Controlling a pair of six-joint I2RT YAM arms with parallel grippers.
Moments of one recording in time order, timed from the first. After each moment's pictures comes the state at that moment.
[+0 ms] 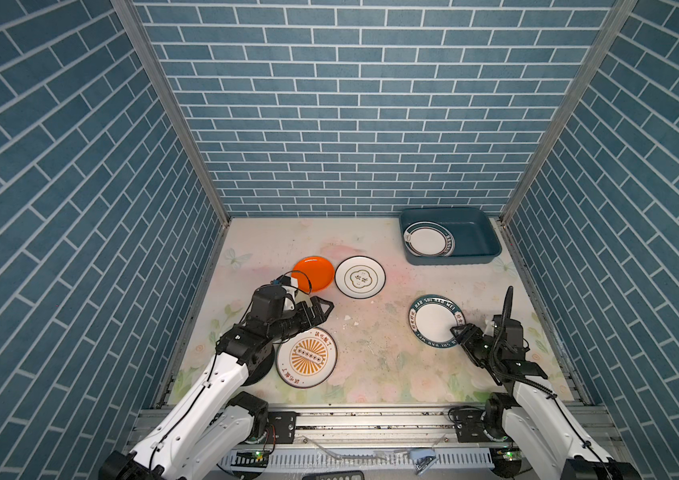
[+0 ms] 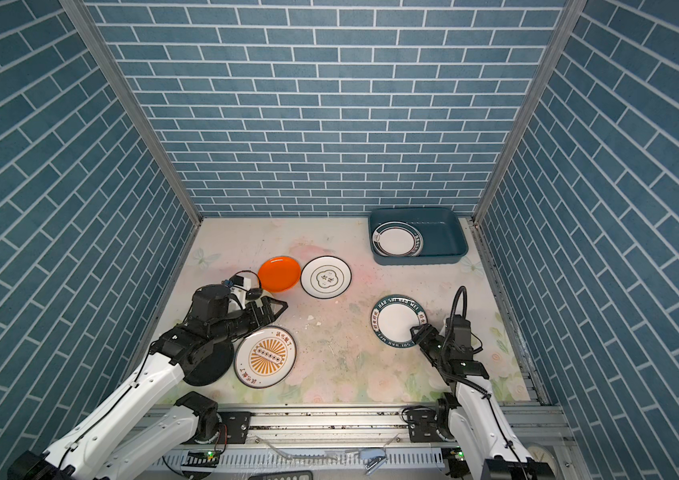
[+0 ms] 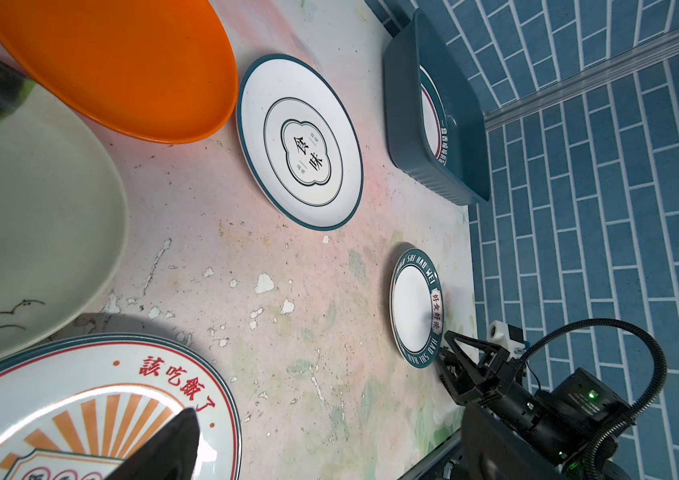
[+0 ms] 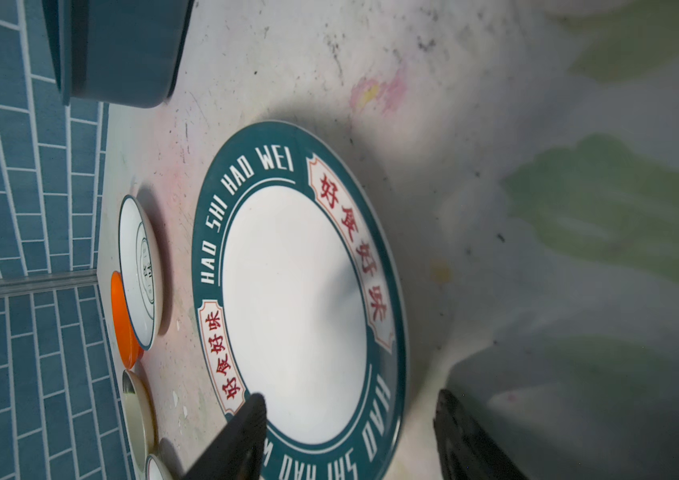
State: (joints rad) left arm -0.39 0.84 0.61 -0.41 0.36 -0.82; right arm 0.01 0.76 0.17 -0.23 -0.35 0.86
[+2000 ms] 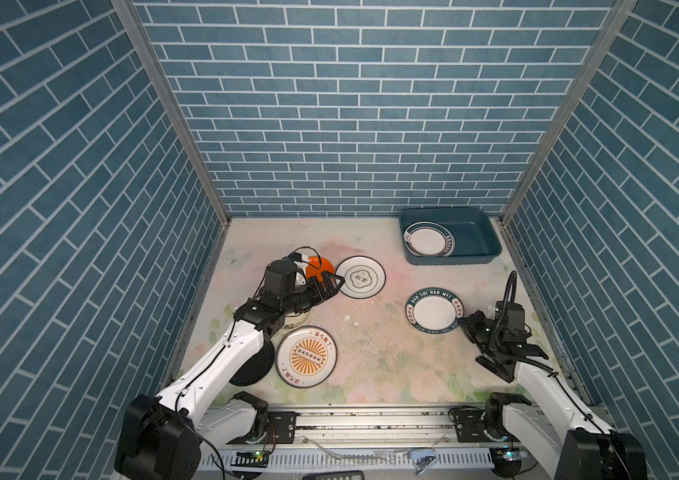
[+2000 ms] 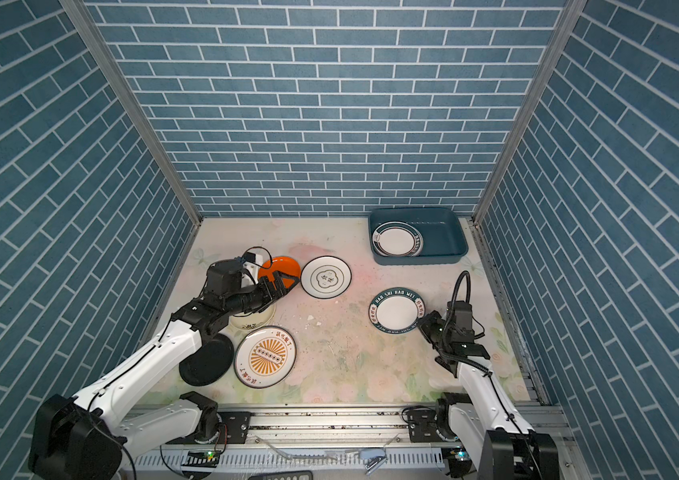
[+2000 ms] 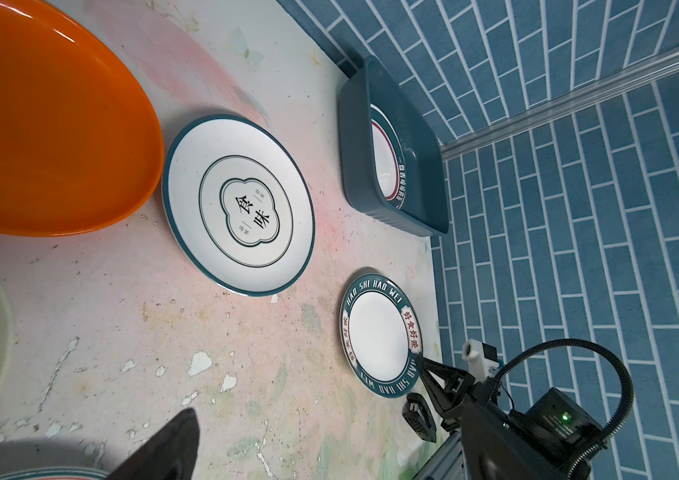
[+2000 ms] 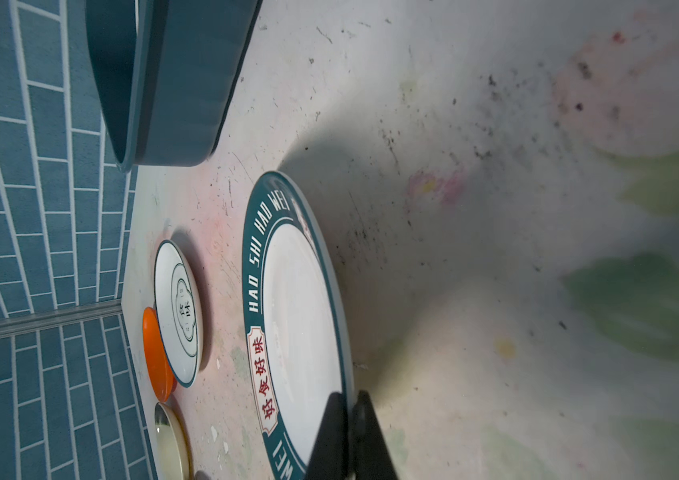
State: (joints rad) left arm -0.39 1.11 0.76 -0.19 0.40 -0.86; right arm 0.01 0.90 0.34 -0.22 -0.34 0.92
